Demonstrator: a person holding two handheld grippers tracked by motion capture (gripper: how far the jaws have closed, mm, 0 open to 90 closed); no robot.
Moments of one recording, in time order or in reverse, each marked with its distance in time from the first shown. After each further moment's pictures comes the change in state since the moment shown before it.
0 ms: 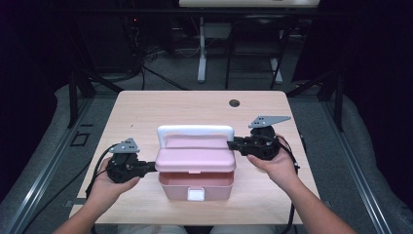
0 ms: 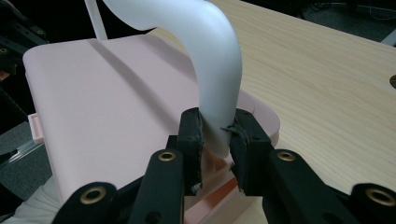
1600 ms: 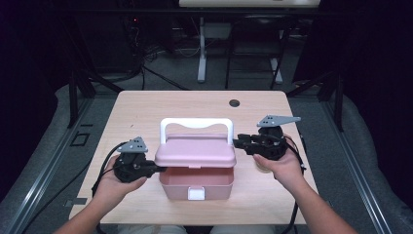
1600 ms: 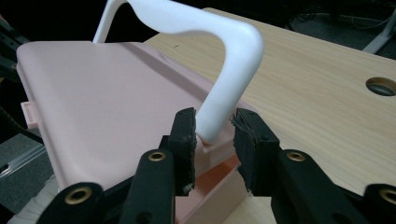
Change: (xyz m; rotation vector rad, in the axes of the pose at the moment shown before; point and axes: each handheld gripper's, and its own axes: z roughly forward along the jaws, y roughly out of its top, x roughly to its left) left arm -0.015 0.018 0.002 -0.010 -0.027 0.045; right arm -0.007 -0.004 -0.015 -0.052 -0.034 0.017
